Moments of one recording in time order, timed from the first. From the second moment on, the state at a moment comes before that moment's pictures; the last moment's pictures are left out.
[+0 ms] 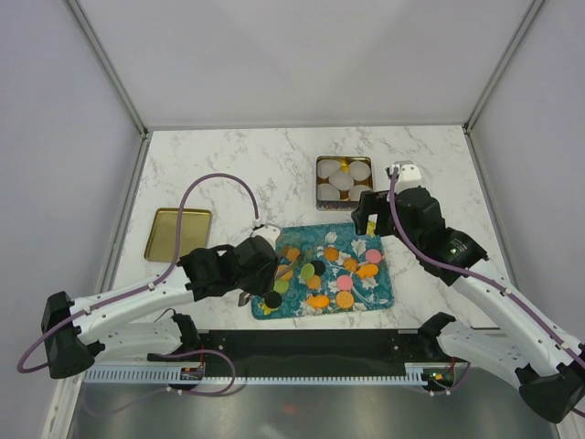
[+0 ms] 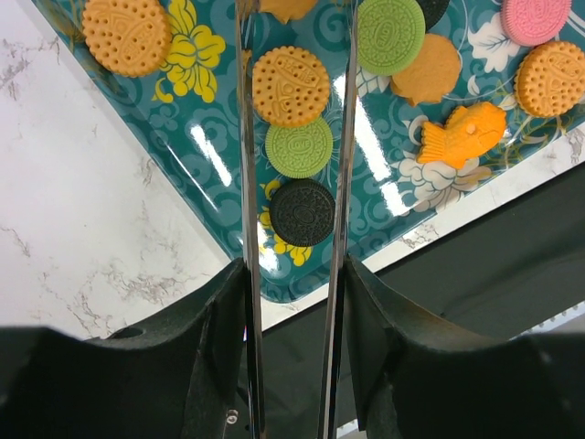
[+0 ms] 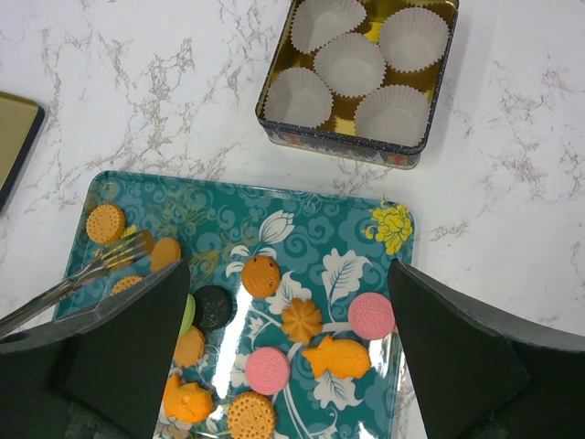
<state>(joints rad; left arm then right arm) -1.06 1.03 0.83 -0.79 -0.24 -0.55 0.61 0.92 0.93 -0.48 0.23 0.35</state>
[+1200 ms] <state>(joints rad) -1.09 1.13 0.83 -0.78 -0.29 -0.56 0.61 0.87 0.89 -0.49 0.23 0.35</state>
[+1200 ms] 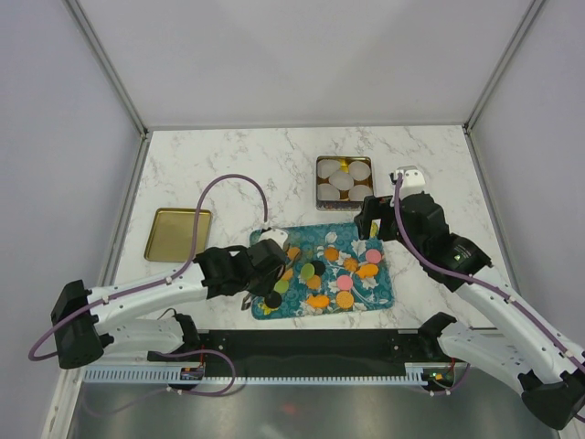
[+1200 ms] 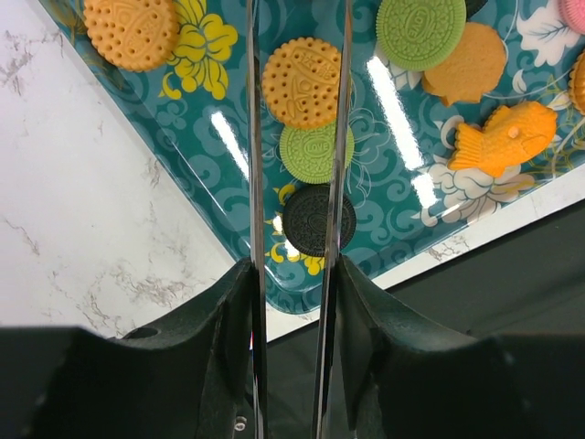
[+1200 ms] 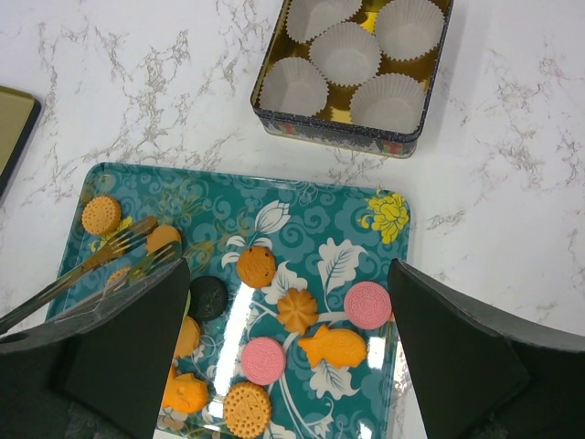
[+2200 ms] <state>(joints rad) -0.80 1.72 1.60 -0.63 -0.30 -0.33 0.61 0.86 0.92 -0.56 0.27 0.38</state>
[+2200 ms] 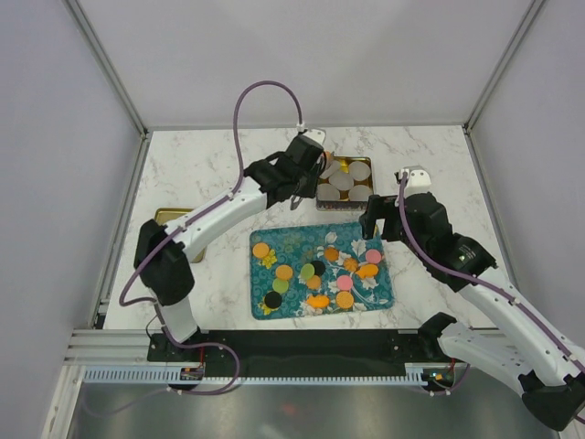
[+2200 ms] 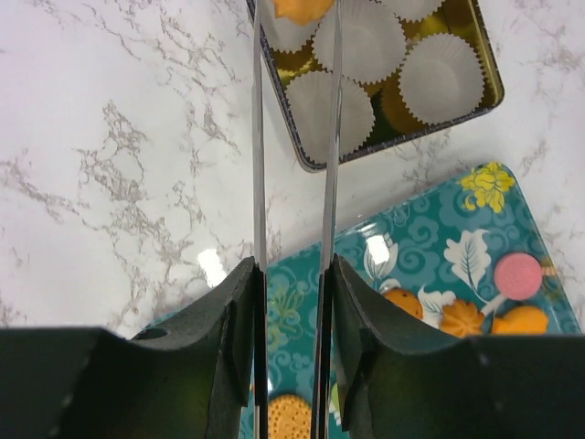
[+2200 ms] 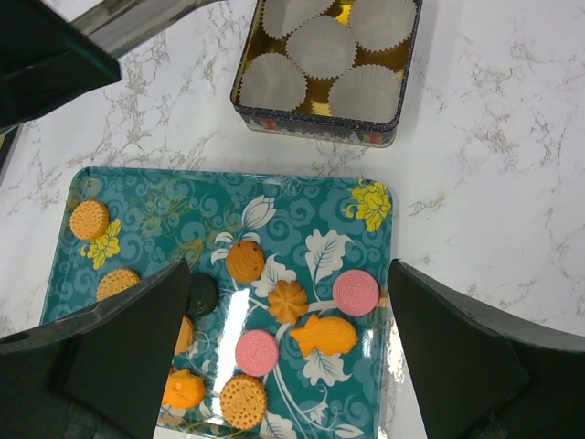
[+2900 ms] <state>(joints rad) -0.74 2.02 1.82 -0.64 -0.28 -0.23 0.61 0.85 0.94 -0.60 0.27 0.40</state>
